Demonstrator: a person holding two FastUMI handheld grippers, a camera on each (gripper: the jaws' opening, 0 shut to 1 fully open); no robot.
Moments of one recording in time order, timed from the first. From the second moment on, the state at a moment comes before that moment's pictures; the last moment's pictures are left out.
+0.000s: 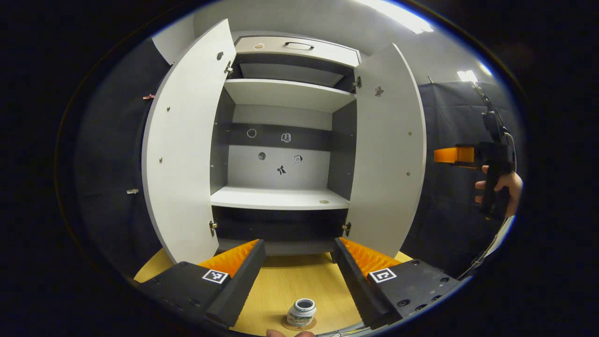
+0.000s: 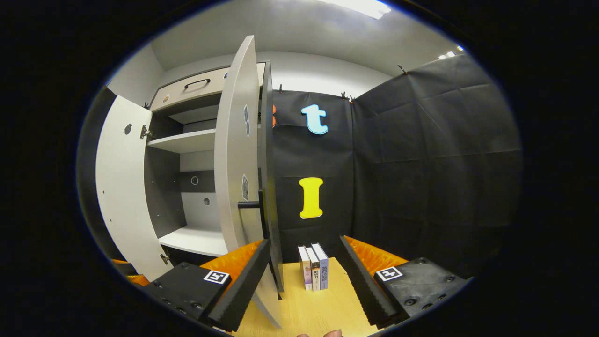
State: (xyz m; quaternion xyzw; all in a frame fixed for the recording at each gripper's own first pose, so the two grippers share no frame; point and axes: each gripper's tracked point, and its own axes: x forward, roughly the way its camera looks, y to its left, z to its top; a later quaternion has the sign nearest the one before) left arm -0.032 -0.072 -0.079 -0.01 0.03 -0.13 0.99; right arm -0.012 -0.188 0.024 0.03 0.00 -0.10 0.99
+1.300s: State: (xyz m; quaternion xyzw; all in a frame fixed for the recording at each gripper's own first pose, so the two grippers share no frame) left arm -0.027 0.041 -0.060 -0.03 0.03 -0.07 1.00; right arm 0.025 -0.044 0.022 0.03 0.00 0.00 1.00
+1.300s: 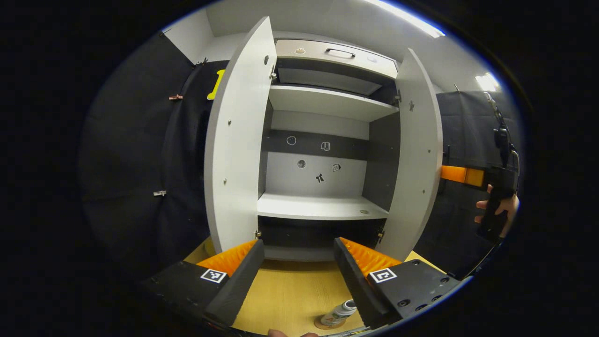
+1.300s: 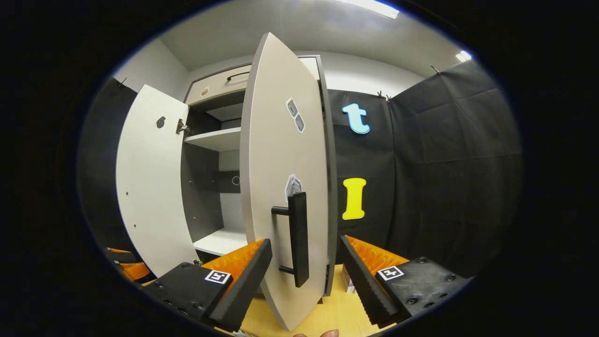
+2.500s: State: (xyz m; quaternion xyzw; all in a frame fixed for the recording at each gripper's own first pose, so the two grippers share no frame) left arm -0.020 0.079 -0.052 -0.02 0.03 -0.06 1.00; right arm 0.147 0.063 0.004 0.06 0.00 0.06 1.00
